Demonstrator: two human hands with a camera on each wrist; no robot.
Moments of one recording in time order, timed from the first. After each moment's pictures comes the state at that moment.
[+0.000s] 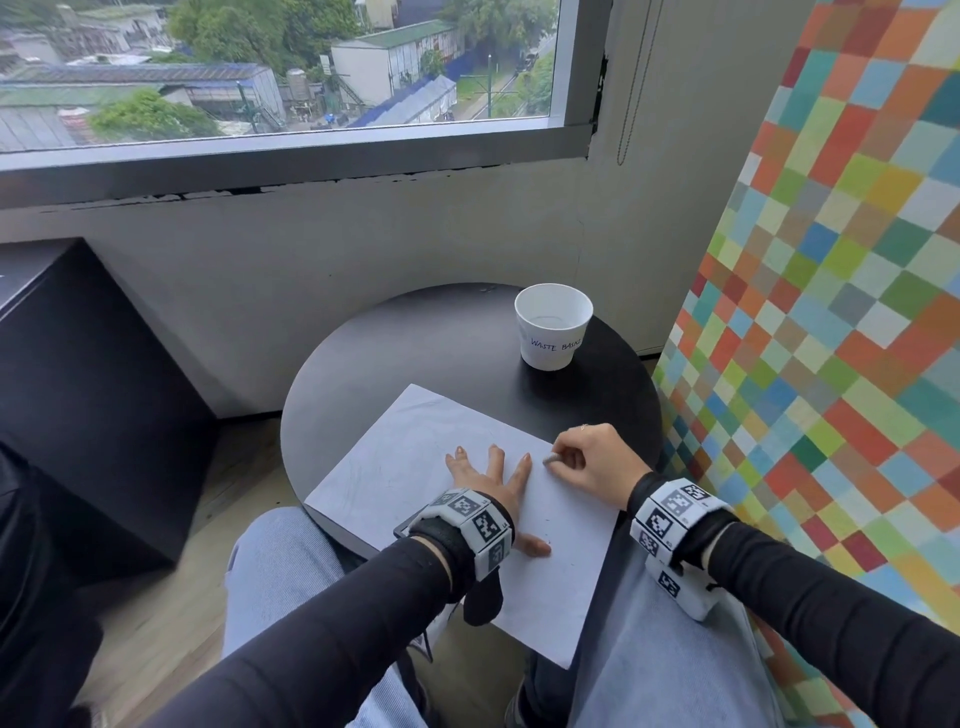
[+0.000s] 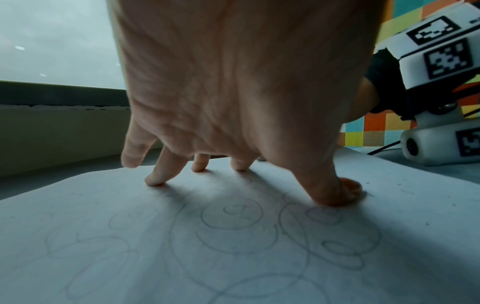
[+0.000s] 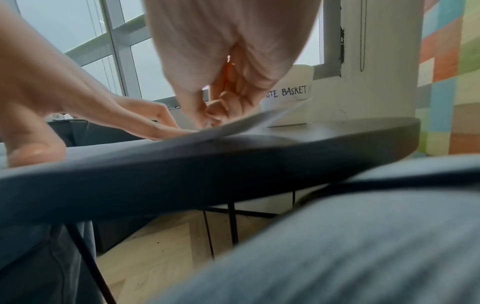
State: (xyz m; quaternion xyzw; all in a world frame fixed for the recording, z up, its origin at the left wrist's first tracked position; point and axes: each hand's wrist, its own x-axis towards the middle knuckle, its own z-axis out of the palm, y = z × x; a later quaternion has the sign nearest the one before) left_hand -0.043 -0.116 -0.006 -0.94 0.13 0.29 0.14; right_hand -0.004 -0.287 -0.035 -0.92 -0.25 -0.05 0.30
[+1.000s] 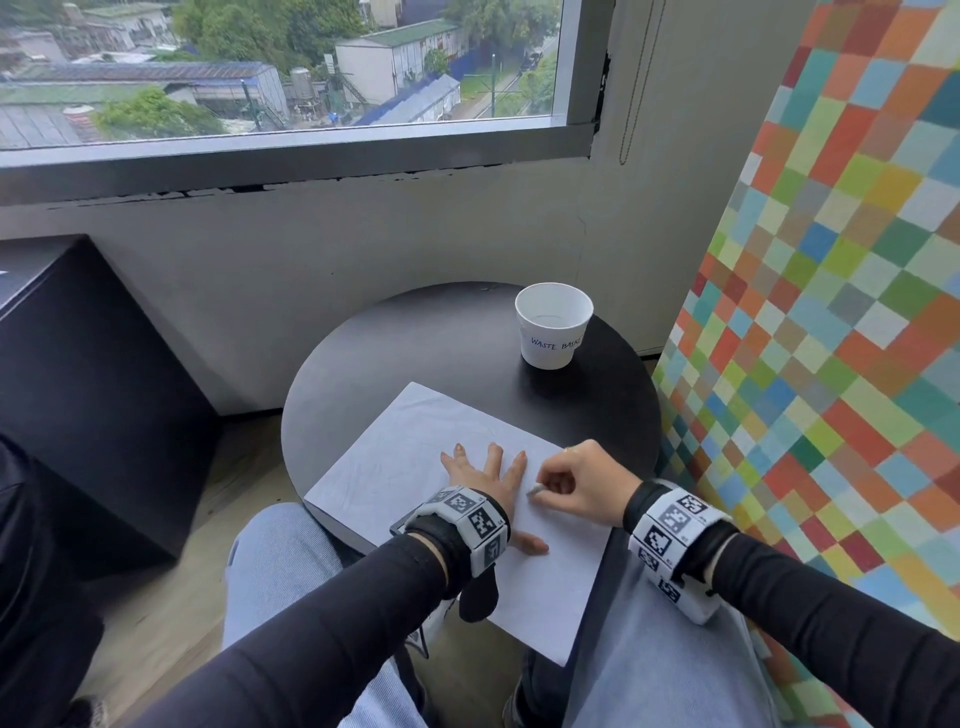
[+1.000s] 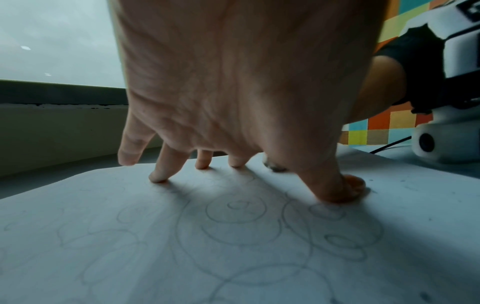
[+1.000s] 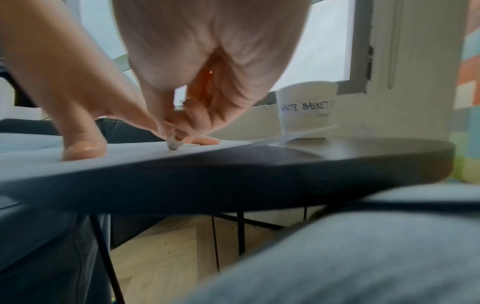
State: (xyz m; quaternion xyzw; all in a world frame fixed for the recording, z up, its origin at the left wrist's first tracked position) left_hand -0.043 -0.113 -0.010 -0.94 0.12 0.27 0.13; right_hand -0.018 -0.279 -0.038 -0.90 -0.30 0.00 0.31
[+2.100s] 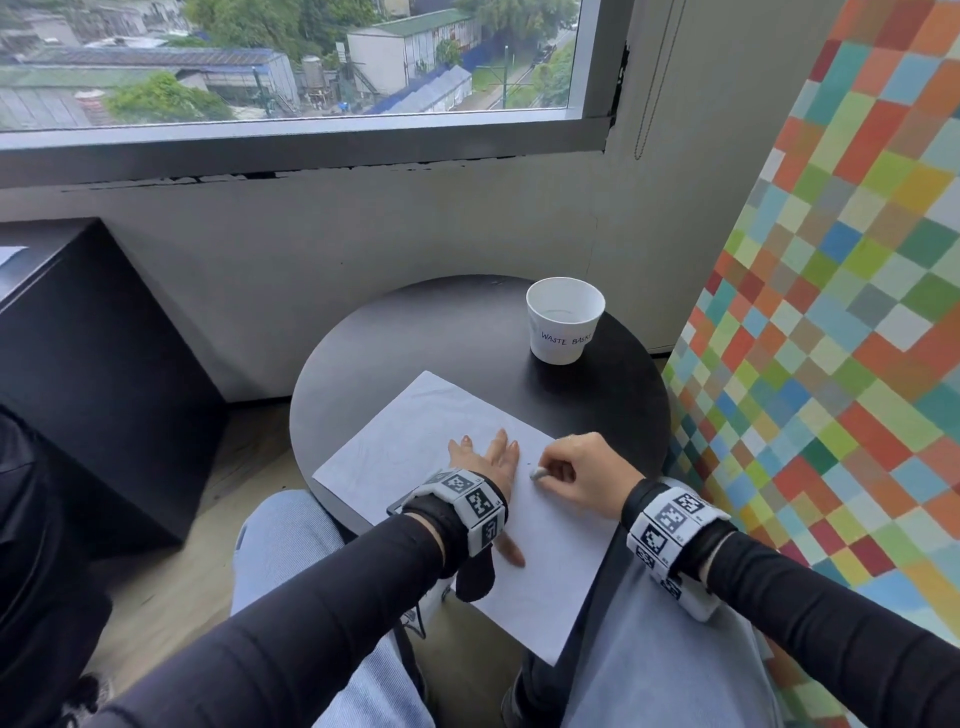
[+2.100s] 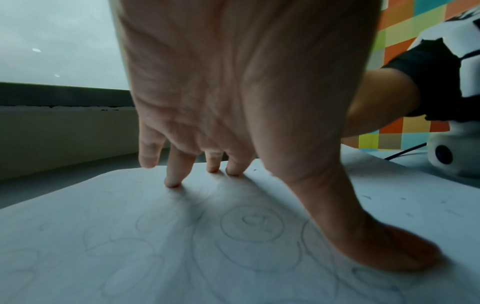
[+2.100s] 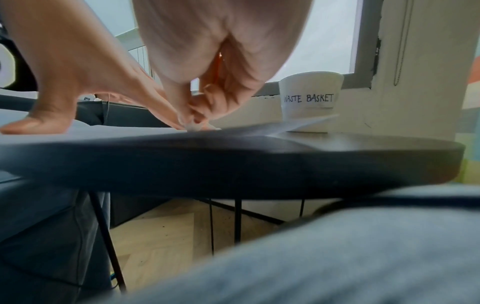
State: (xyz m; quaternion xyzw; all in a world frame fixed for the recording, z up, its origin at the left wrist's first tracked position) left_hand -0.034 -0.098 -0.010 -0.94 0.16 0.27 0.13; right_hand -0.019 -0.270 -0.037 -0.90 -0.32 -0.03 0.31
